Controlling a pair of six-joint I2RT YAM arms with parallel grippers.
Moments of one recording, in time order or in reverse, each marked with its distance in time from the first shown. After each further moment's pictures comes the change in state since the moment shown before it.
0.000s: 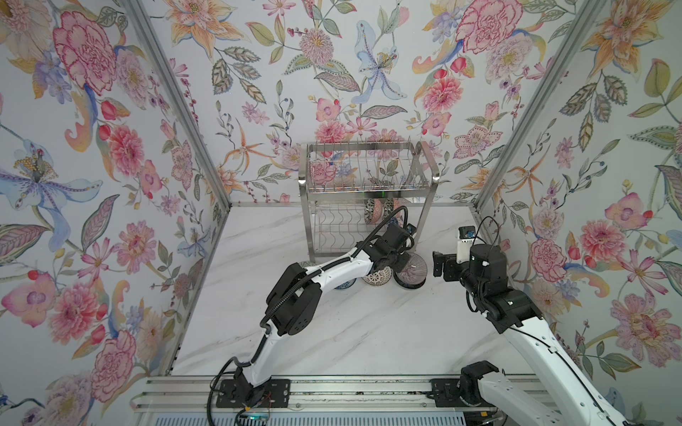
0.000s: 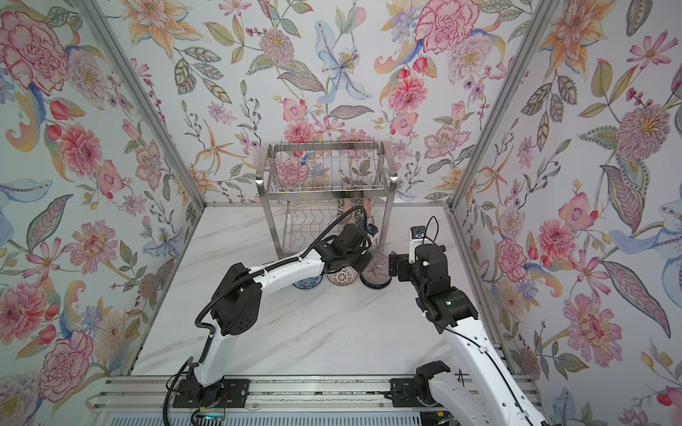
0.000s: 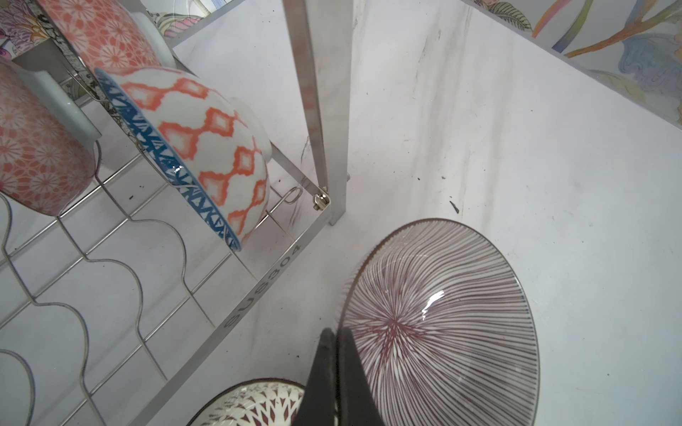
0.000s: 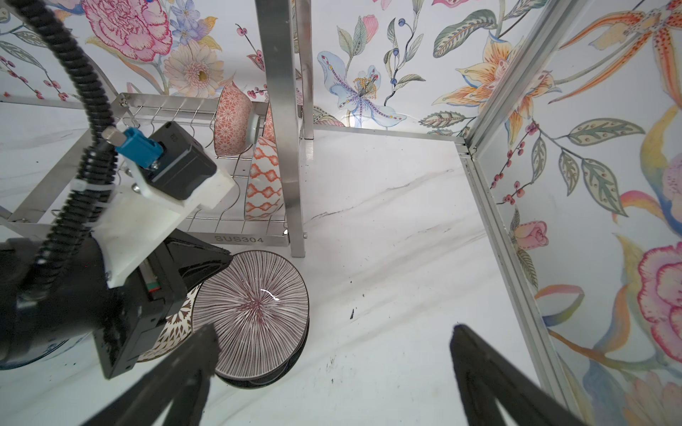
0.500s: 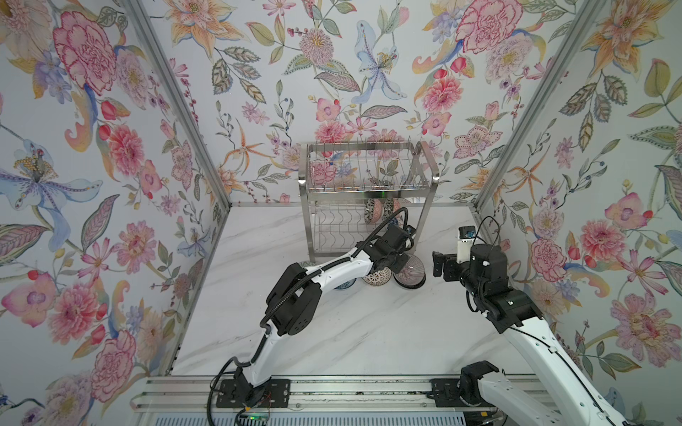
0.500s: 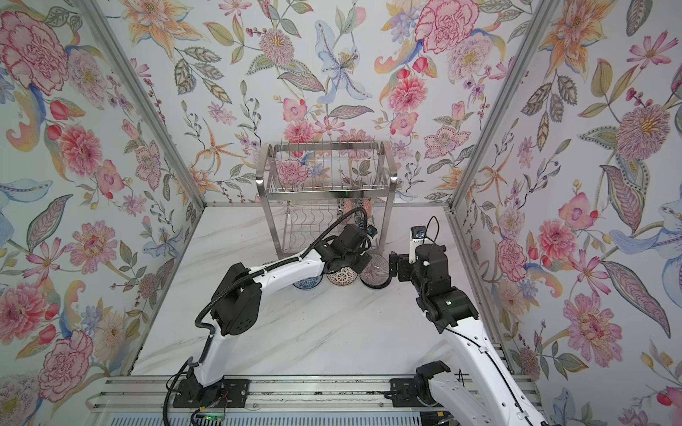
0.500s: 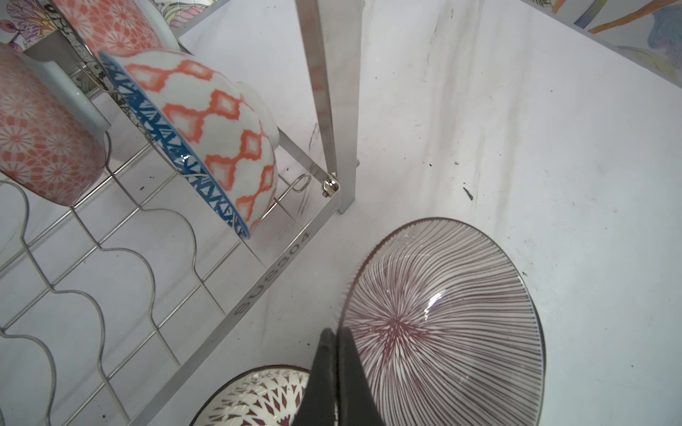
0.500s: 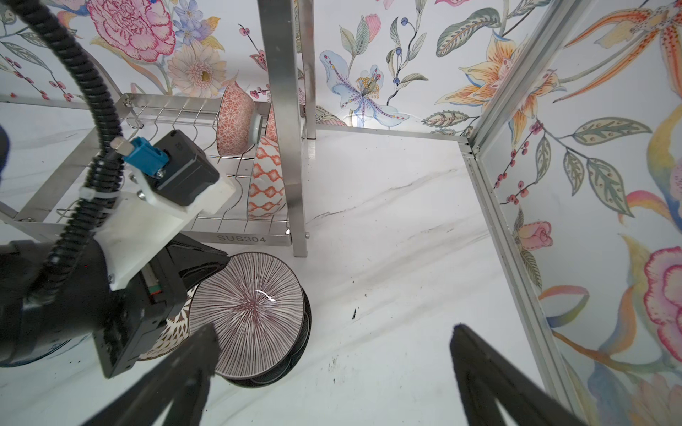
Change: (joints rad) left arm 0.000 0.000 0.000 -0.026 -0.026 0.023; right arm -0.005 0.000 0.000 0.000 -0.015 0.000
